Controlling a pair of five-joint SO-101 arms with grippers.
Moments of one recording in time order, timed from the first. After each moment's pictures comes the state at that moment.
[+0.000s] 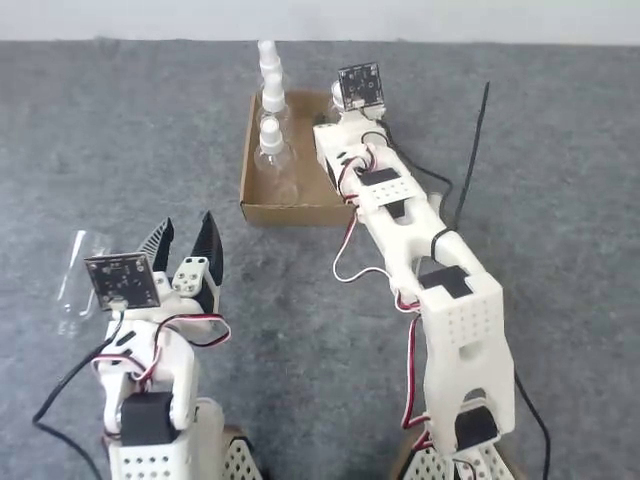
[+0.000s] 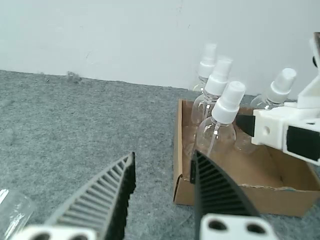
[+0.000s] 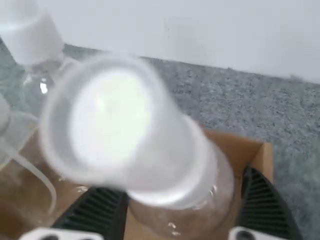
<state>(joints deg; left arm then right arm) -9.2 -103.4 85.8 47.8 9.6 -22.5 39.3 -6.5 2.4 -4.2</state>
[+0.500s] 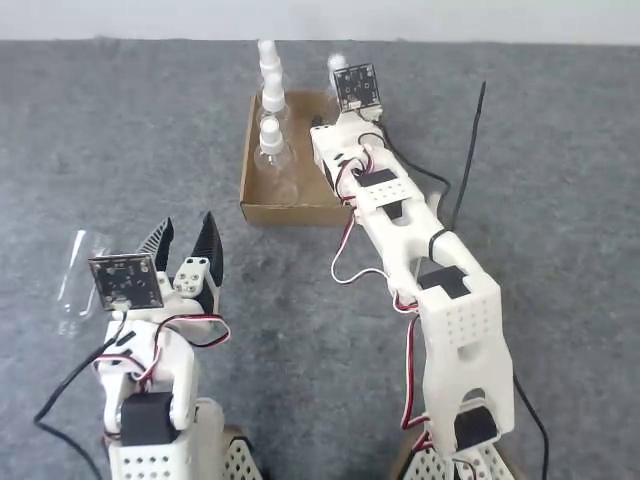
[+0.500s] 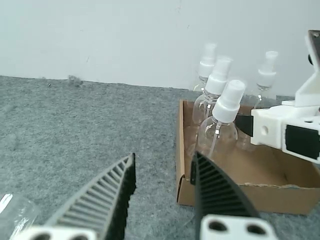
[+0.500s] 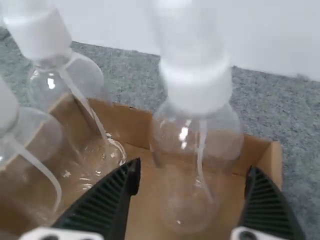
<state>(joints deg) -9.2 -103.4 85.8 47.8 7.9 -23.0 39.8 -7.4 2.4 -4.1</state>
